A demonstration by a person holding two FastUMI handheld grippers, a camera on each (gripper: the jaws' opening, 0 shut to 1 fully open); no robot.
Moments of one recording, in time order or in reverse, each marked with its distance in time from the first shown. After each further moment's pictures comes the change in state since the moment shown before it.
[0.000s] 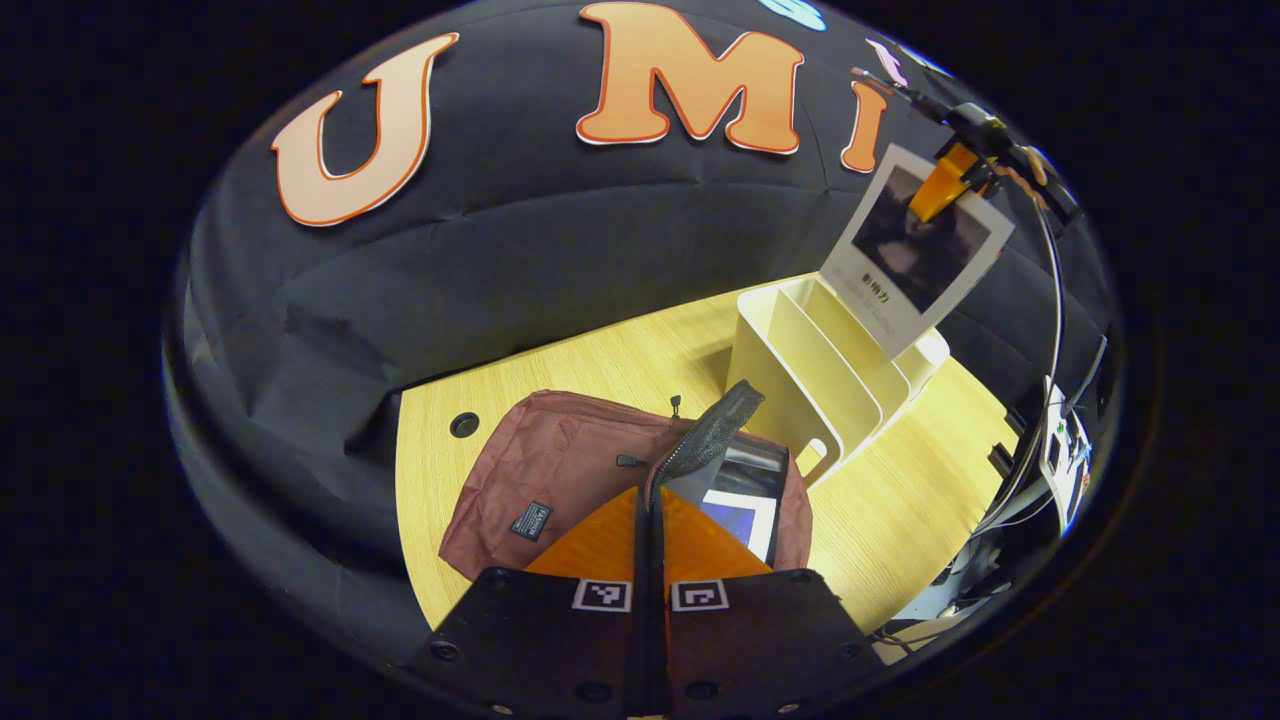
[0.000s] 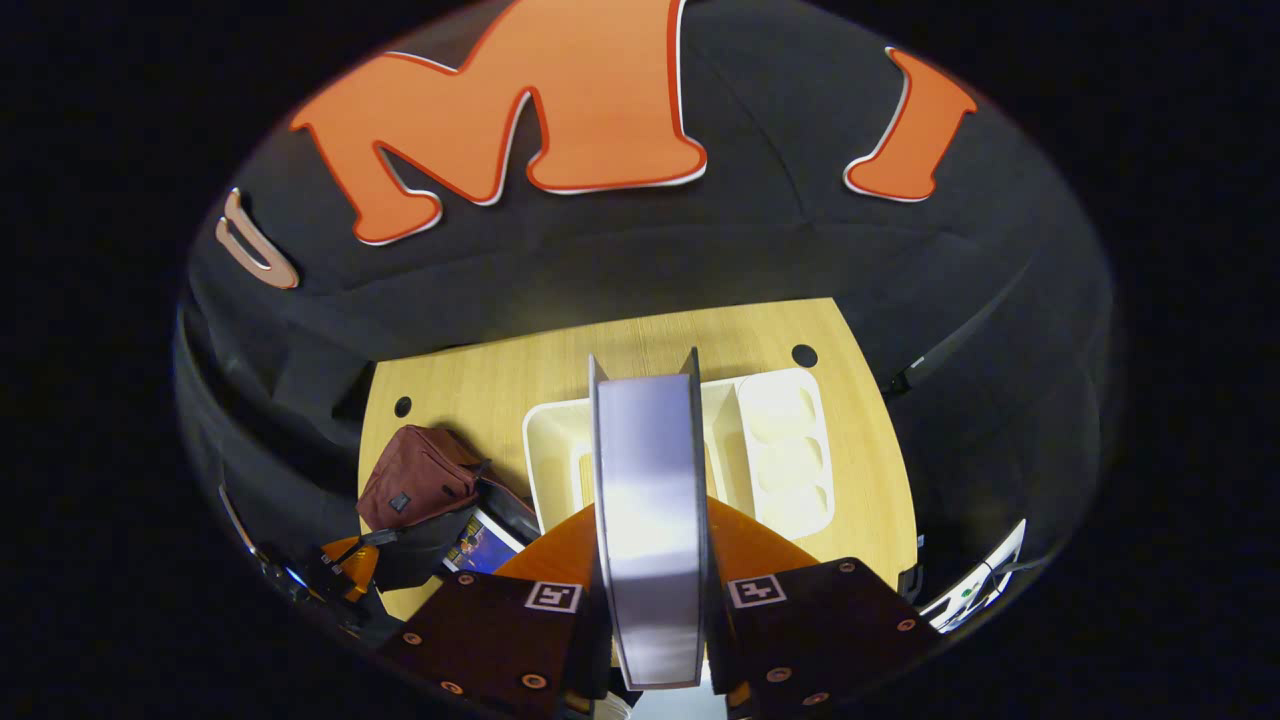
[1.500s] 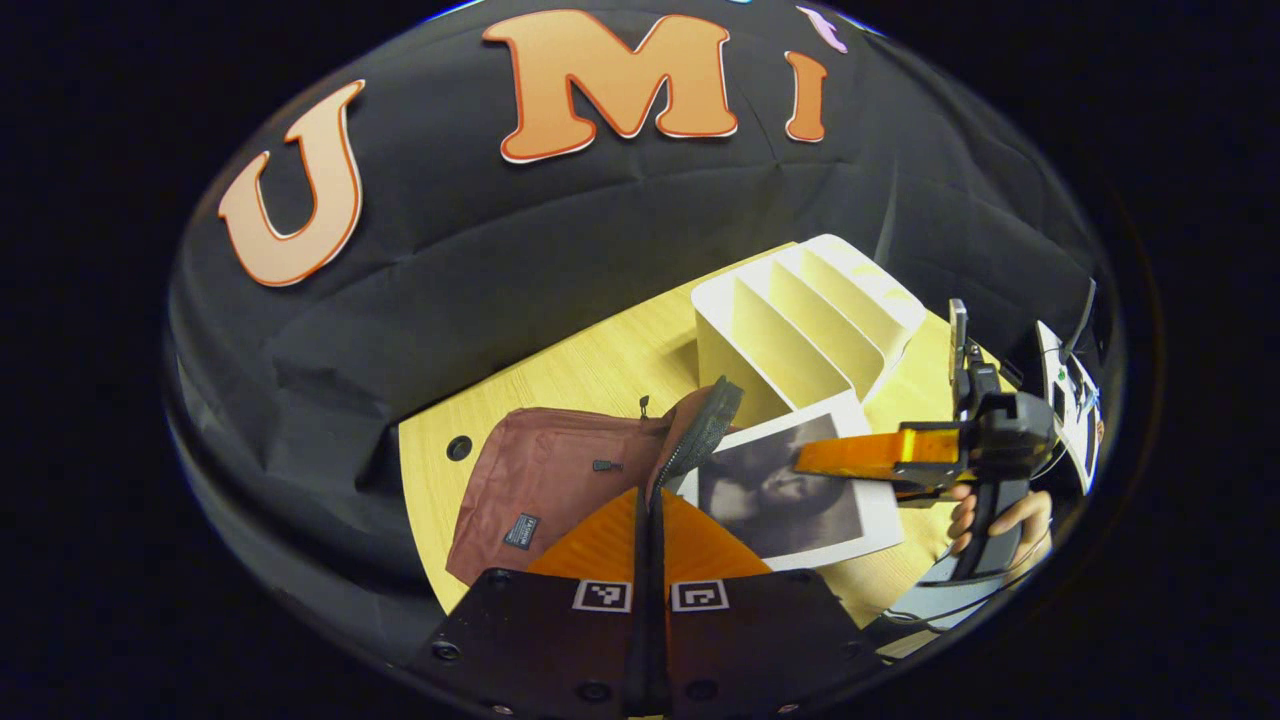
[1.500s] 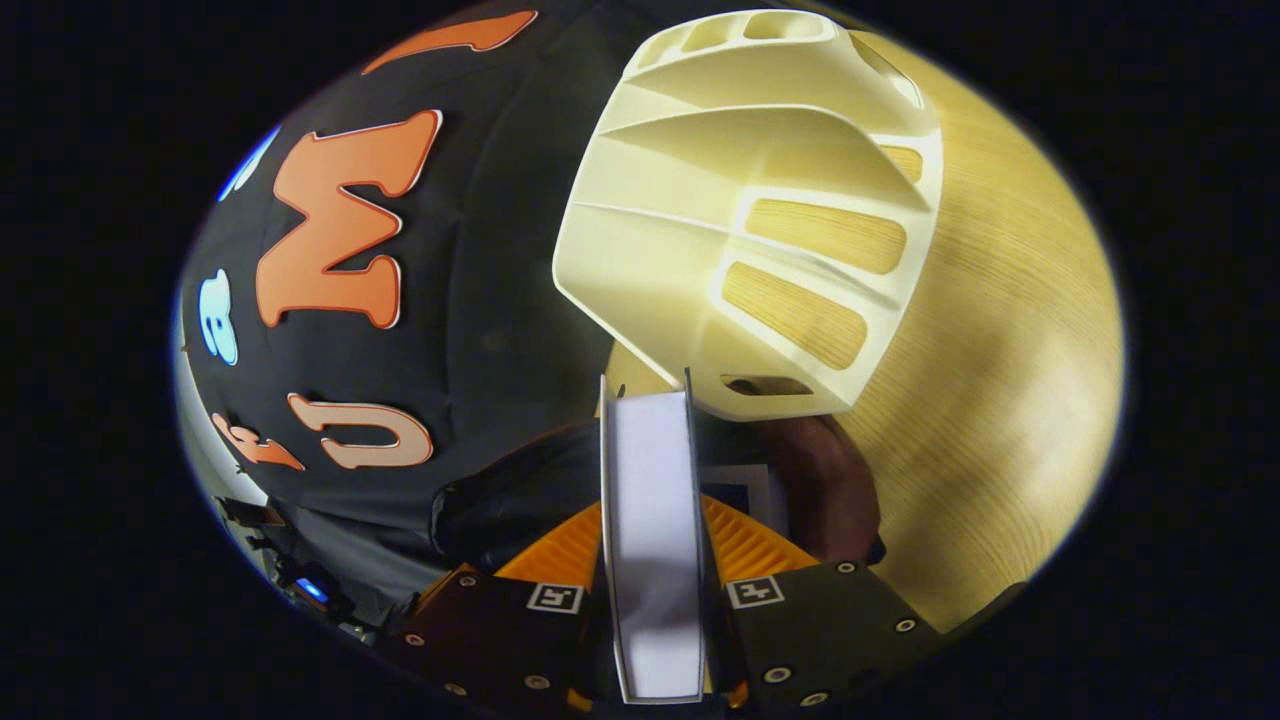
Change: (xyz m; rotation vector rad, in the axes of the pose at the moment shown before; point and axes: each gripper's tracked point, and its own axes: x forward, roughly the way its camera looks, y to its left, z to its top) left arm -0.016 -0.038 0.017 0.159 0.034 -0.005; right arm 0.162 0.179 -0.229 0.976 -0.146 0.676
